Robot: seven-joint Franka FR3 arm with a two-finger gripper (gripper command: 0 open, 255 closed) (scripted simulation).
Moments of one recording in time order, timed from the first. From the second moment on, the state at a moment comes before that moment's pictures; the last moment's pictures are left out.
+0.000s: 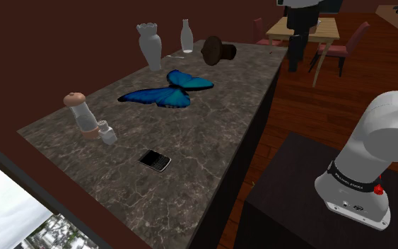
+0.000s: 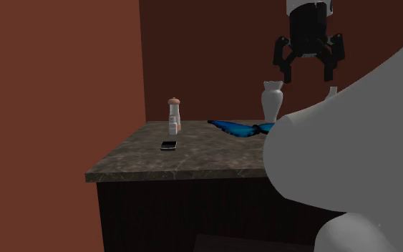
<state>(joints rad) -0.01 -0.77 0.01 -2.35 -0.05 1.44 -0.12</state>
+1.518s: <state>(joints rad) 0.11 -0.24 0.28 -2.22 0.09 1.90 0.12</state>
